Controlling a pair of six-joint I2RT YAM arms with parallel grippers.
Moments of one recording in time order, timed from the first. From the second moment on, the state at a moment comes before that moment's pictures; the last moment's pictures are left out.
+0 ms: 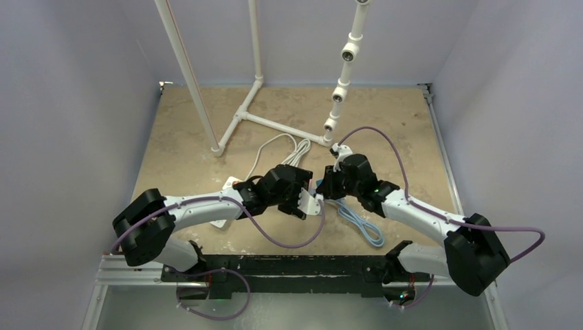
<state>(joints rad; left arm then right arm) -0.98 1.45 0.77 0.02 0.02 0.99 0.62 1.20 0.59 -0.04 -0.15 0.42</state>
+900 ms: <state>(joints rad) -0.55 1.67 1.06 -0.33 0.97 0.85 0.62 1.11 0.59 -0.13 -0.15 0.40</state>
